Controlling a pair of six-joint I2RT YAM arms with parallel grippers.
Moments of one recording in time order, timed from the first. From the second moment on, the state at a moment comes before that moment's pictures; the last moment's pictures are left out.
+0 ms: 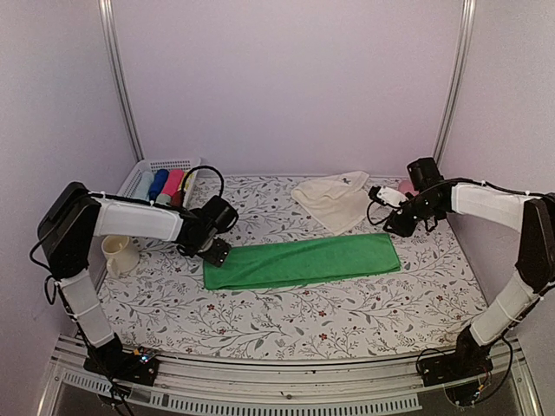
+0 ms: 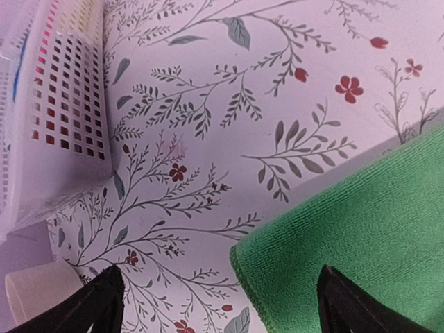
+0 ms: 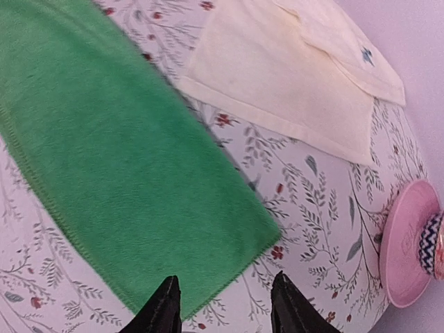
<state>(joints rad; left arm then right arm) -0.68 1.81 1.07 -0.44 -0.62 -0.16 0.25 1.61 1.13 -0.48 -0.12 -0.68</state>
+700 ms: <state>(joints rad) -0.68 1.84 1.06 -0.37 -0.50 -0.10 0.54 1.50 0.89 -0.40 -0.19 -0.99</state>
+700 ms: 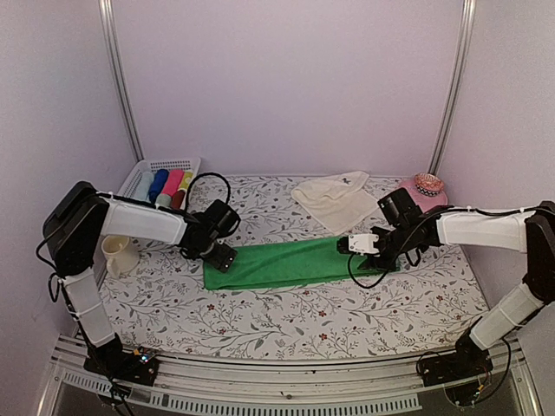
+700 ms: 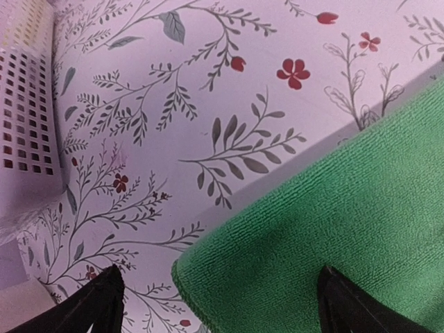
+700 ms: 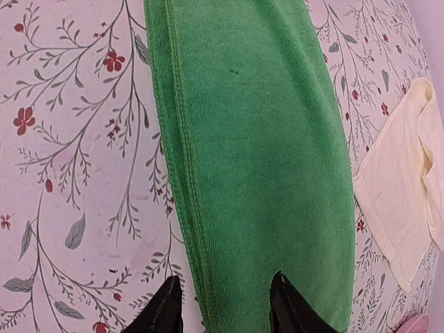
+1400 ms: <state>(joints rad) -0.68 1.83 1.02 -0.30 -0.50 -0.10 0.72 1.77 1.01 -0.27 -0.10 -0.86</state>
